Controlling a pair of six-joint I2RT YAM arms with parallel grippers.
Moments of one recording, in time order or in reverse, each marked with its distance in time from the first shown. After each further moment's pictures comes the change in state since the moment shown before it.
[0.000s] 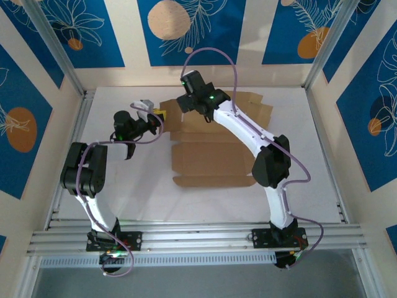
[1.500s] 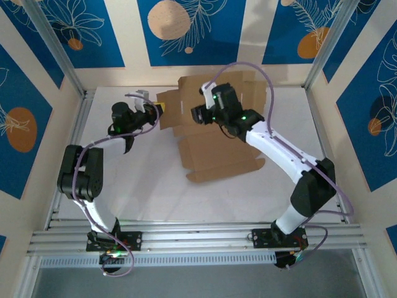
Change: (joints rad) left arm 0.002 -0.057 0.108 -0.199 -0.040 -0.259; right arm -0.024 -0.465 -0.630 0.296 -0.383 0.101
